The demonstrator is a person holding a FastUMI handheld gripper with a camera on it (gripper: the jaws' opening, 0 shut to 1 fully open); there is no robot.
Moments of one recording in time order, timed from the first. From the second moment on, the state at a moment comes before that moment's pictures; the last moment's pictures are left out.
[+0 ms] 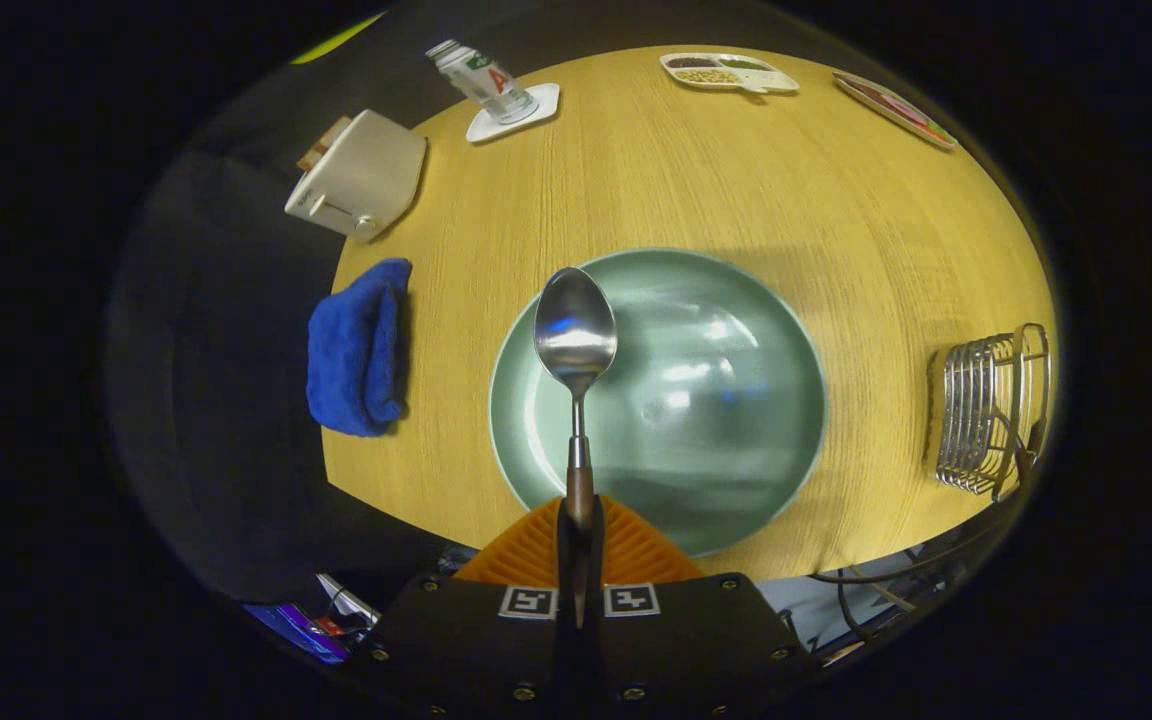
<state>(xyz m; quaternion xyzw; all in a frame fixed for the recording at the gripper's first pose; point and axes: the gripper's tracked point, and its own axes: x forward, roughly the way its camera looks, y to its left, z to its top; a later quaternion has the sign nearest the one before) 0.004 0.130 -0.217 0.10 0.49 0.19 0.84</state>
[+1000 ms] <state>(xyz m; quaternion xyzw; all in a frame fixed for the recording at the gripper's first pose) -0.039 -0.074 -0.172 0.24 0.42 0.03 0.87</state>
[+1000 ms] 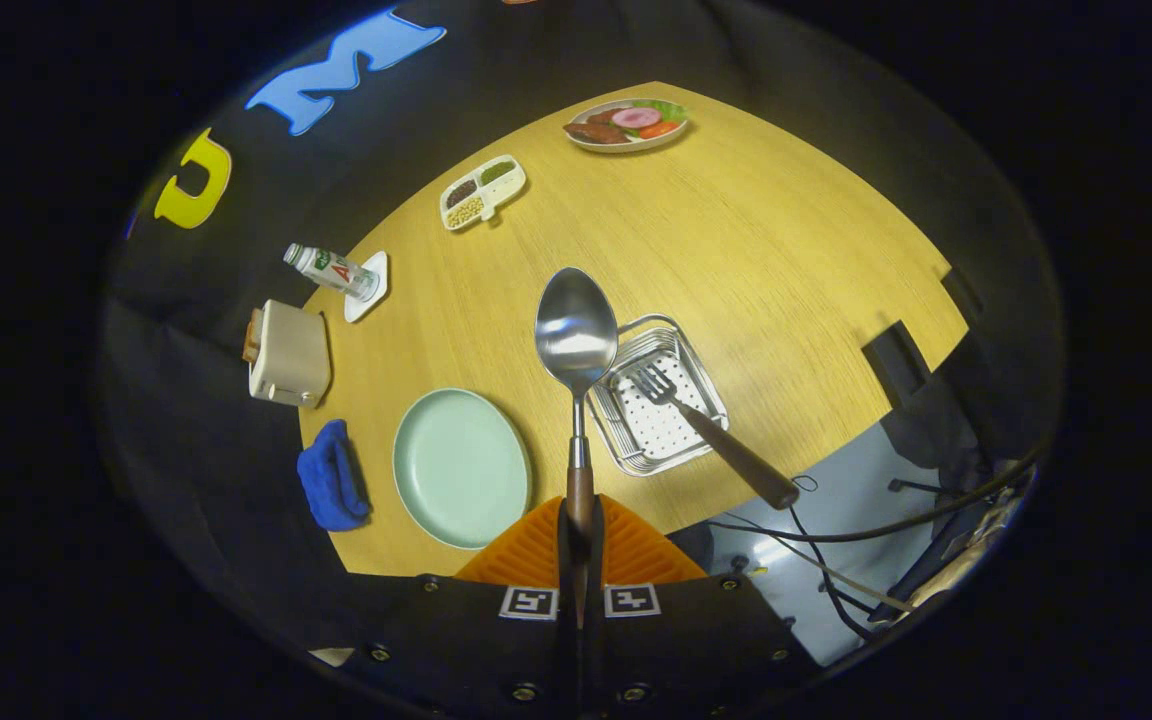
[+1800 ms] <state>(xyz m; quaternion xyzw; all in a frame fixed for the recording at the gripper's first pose) -0.049 -0.082 -0.218 0.21 0.53 0.03 0.82</state>
